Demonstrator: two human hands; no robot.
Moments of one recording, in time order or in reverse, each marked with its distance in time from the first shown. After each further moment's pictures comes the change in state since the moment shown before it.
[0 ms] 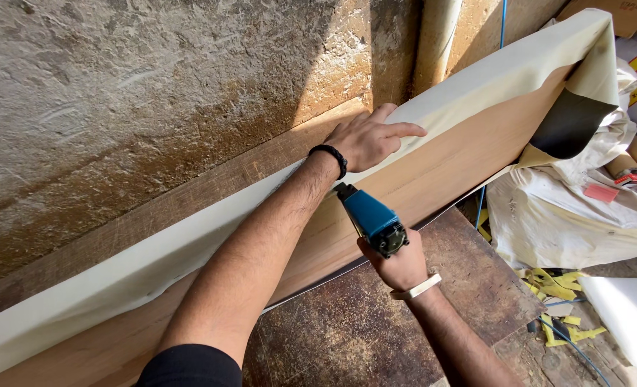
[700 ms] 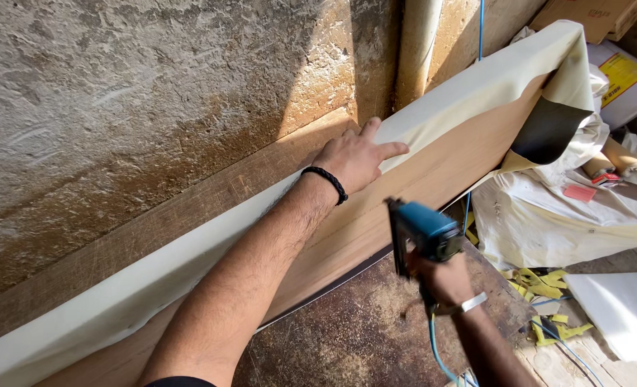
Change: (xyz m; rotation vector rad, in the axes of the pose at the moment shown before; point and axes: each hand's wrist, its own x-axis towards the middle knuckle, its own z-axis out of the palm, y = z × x) left_hand -0.014 0.020 -0.011 0.227 -0.044 0.003; right_hand -0.003 0.060 -0.057 0.306 0.146 0.368
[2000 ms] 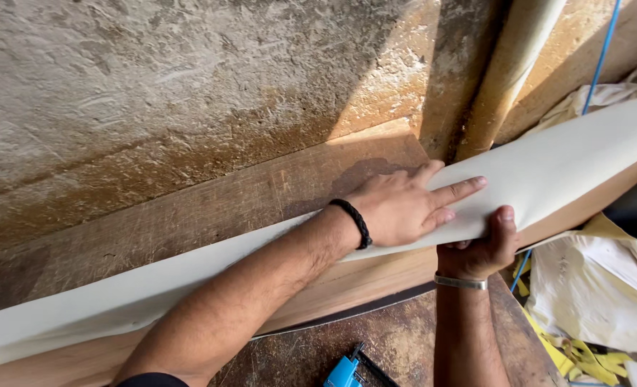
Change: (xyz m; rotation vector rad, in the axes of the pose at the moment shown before) left_hand 0.000 -0.010 0.001 -0.186 -0.140 -0.005; right_hand 0.119 -0.050 0.056 1.079 -0.084 -0.466
